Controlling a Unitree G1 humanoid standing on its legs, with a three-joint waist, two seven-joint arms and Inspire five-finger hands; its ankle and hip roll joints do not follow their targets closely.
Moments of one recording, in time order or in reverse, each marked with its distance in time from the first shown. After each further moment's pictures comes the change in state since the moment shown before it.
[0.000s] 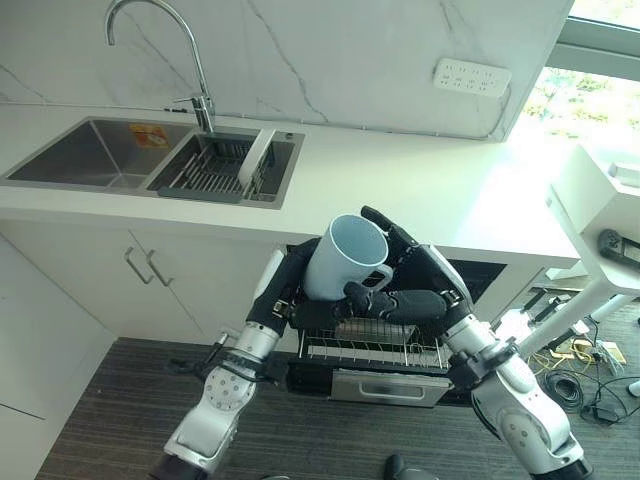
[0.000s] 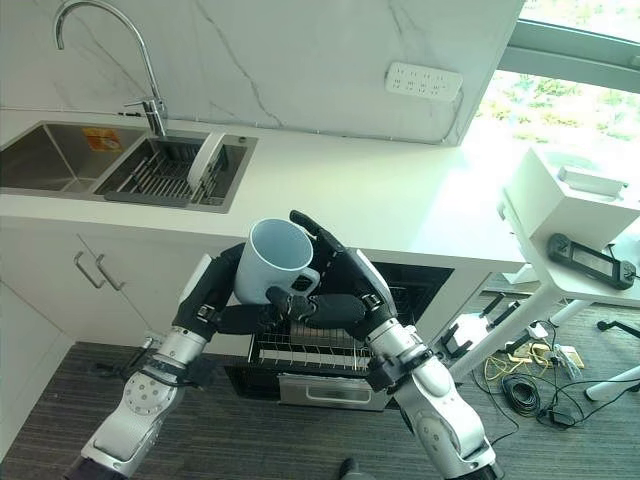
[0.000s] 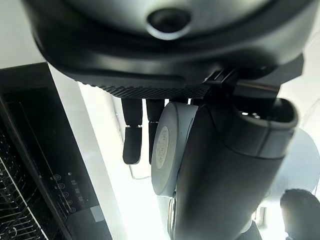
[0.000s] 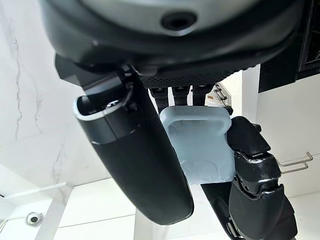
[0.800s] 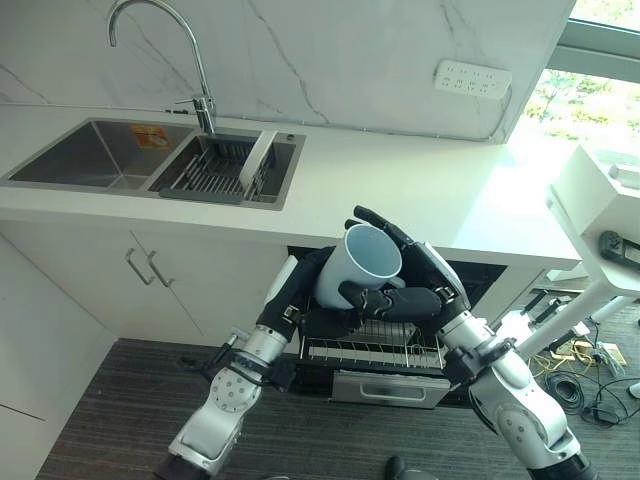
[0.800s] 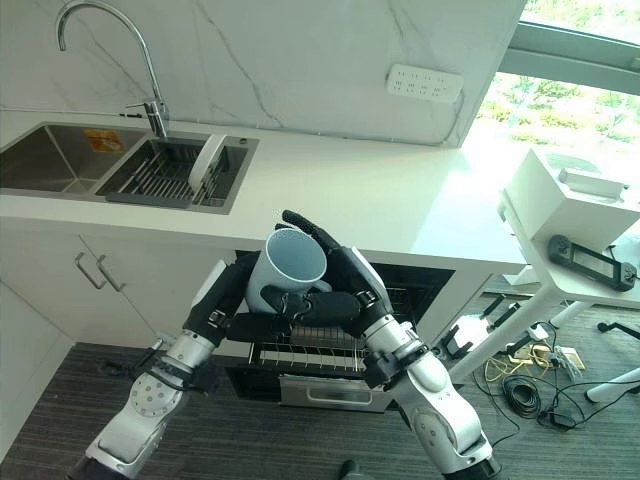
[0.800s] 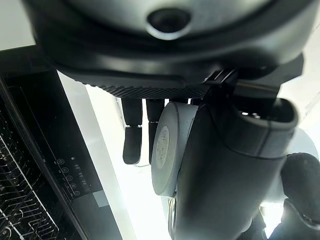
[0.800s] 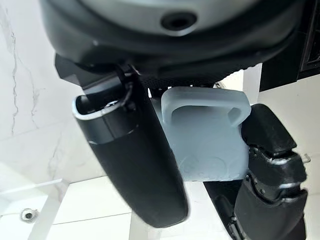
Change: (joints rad) left arm -0.005 0.002 -0.039 0.000 -0.002 0.017 -0.043; right arm -0.030 -0.009 0.016 0.001 -0.054 0.011 -0.034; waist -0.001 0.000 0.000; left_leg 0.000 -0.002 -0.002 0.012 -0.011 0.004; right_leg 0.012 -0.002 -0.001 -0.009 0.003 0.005
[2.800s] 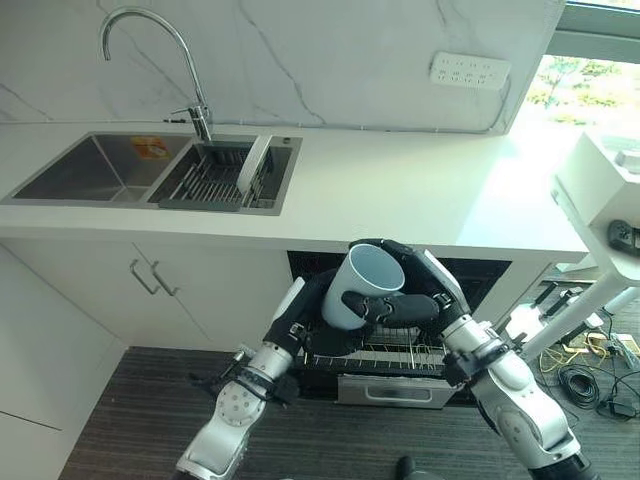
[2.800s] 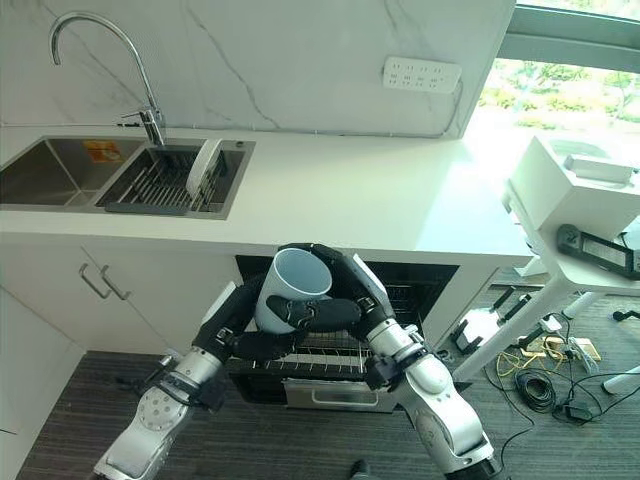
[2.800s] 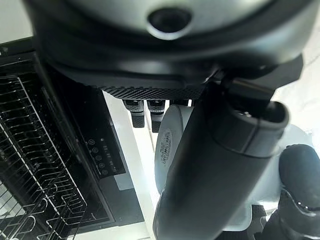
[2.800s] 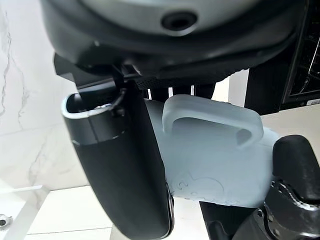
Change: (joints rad) left arm 0.076 -0.087 0.017 0.061 0.011 0.023 -0.057; right arm 0.009 0.000 -0.008 0.062 -0.100 -0.001 -0.001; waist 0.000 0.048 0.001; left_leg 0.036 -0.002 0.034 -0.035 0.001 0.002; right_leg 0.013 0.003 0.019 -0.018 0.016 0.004
